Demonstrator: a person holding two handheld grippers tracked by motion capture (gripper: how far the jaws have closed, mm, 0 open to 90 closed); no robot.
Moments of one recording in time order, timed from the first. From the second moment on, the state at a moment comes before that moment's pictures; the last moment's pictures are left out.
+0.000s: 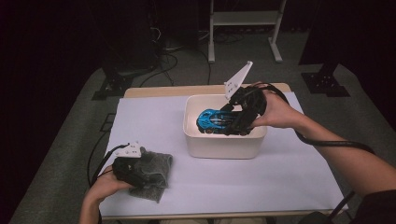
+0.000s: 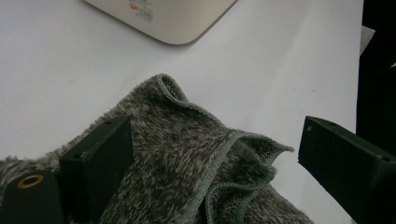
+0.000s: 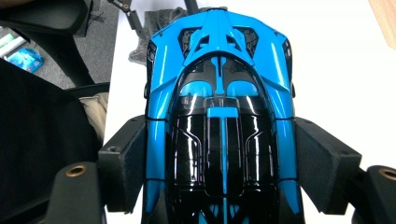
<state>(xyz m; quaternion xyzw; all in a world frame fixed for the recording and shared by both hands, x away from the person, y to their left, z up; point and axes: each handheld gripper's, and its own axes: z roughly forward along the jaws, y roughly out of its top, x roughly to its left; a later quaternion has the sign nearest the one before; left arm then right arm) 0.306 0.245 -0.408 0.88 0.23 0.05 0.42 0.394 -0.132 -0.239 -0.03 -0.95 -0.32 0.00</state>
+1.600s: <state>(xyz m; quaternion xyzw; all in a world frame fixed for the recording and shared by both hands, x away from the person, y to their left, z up) 0.306 0.250 -0.412 0.87 0.24 0.05 0.42 0.464 -0.115 -0.308 -0.07 -0.96 -0.28 0.03</state>
